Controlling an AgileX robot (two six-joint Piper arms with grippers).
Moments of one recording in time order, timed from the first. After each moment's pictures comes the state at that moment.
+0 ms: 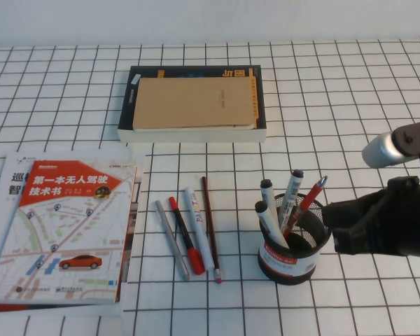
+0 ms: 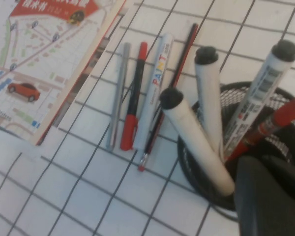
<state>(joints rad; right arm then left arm) 0.54 1.11 -0.72 0.53 0.42 -0.25 -0.02 -0.01 0.03 -0.02 0.38 0.15</state>
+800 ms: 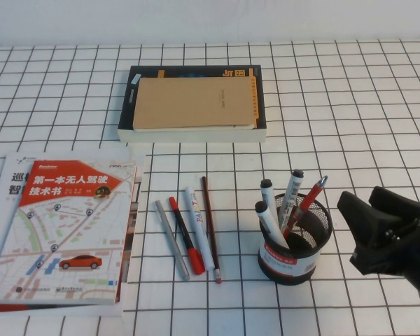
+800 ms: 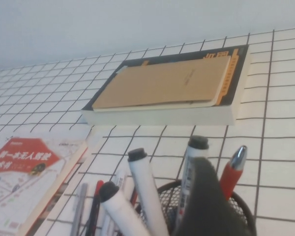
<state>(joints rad) 0.79 1.10 -0.28 0.47 -0.66 0.00 -0.02 -0.01 0.03 -0.02 0.38 0.15</state>
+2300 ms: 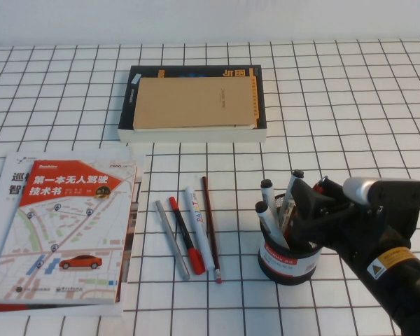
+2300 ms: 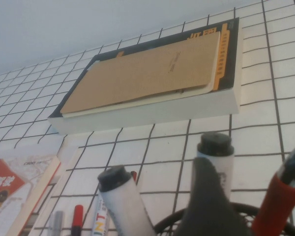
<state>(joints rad) 0.79 1.60 -0.44 0.44 -0.95 0.23 -0.02 -0.01 0.03 -0.02 0.38 0.15</state>
